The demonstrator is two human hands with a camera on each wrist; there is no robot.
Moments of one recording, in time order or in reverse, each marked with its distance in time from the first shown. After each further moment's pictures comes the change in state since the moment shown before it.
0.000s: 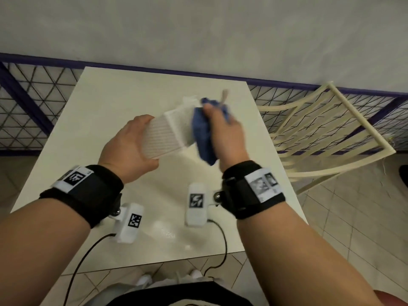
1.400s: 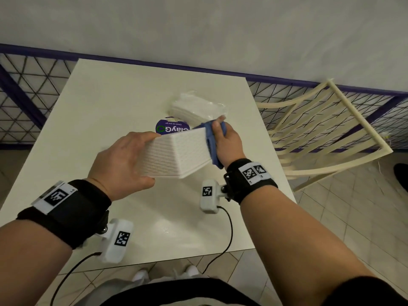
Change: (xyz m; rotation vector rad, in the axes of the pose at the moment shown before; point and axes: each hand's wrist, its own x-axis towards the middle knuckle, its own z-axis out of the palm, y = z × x) left_hand -0.026 -0.012 0.004 0.071 -0.010 0.184; right_hand 0.049 0.071 -0.014 -0.284 -0.087 -0.021
